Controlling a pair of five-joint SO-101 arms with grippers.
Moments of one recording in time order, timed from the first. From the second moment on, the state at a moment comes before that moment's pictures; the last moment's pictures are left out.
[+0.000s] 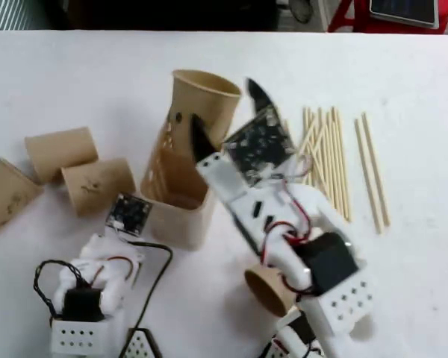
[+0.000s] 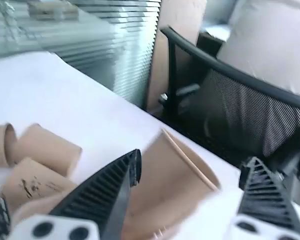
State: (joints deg) left arm -4.5 -104.1 97.1 73.4 -12.6; right arm -33.1 -53.9 31.1 43.5 14.1
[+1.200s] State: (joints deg) left arm -4.5 -104.1 97.1 73.4 -12.6; right arm -23.3 -17.2 16.6 21.7 14.5
